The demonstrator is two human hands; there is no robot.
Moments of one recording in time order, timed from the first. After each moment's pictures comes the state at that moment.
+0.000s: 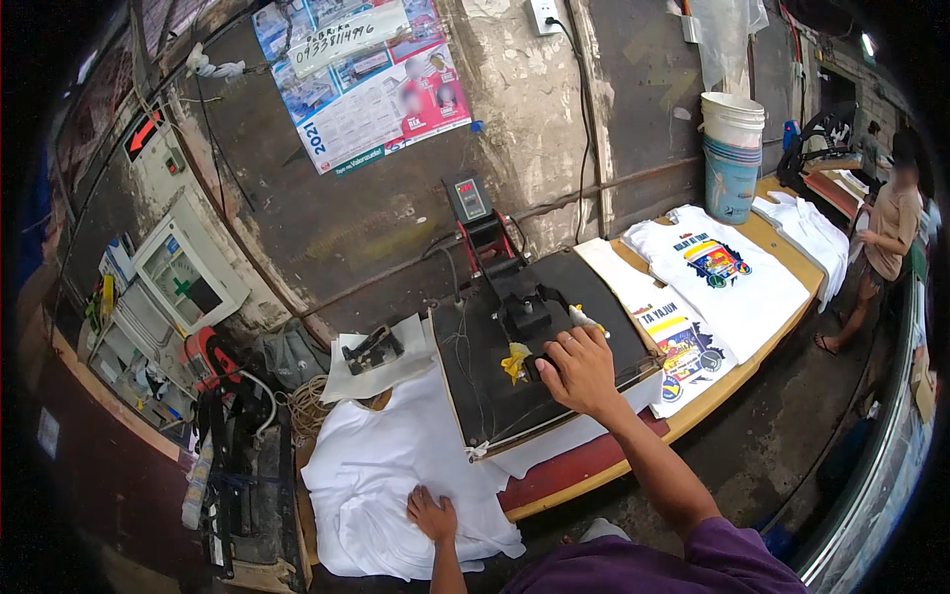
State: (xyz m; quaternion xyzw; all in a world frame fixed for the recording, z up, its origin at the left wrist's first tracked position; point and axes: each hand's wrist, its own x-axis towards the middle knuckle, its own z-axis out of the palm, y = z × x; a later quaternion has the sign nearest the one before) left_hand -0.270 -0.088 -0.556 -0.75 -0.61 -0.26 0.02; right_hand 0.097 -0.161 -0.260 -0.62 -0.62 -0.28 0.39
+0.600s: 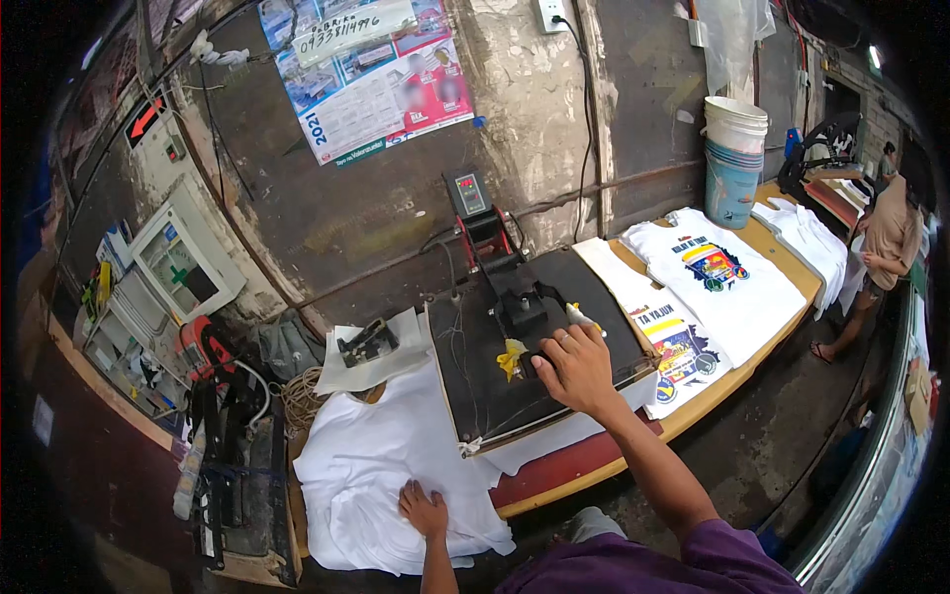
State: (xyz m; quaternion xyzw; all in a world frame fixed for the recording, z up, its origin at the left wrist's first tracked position) left_hand -0.268 -0.090 -0.554 -0.75 -0.61 -0.26 0.02; right_hand 0.099 -0.163 -0.258 -0.63 -0.63 -0.26 0.37
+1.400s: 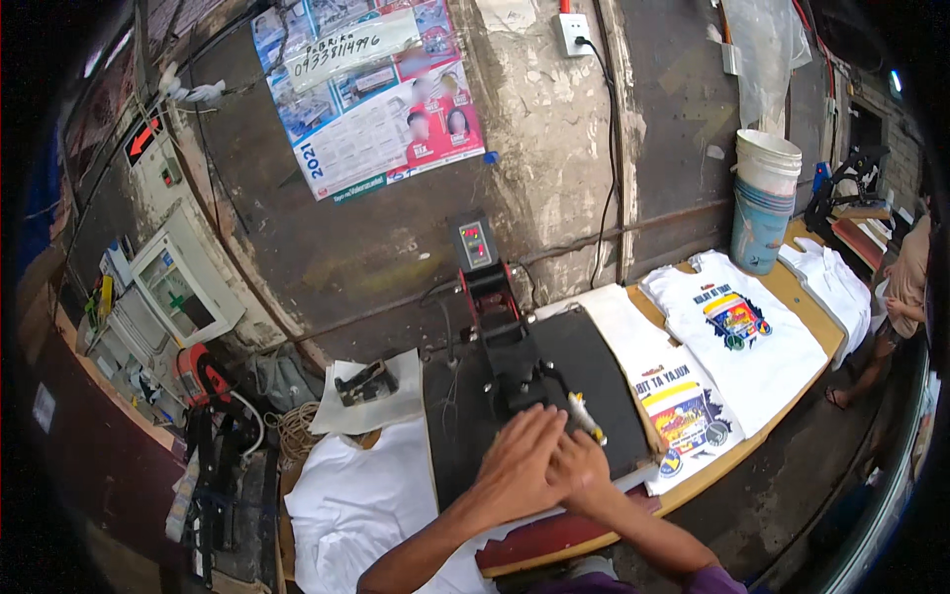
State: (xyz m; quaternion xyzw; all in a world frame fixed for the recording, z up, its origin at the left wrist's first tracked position) left_hand 0.006 -0.076 -0.200 -0.96 -0.13 -0.22 -0.14; right_hand 0.130 -0.150 -0.266 -0.59 -0.74 -0.20 0.24
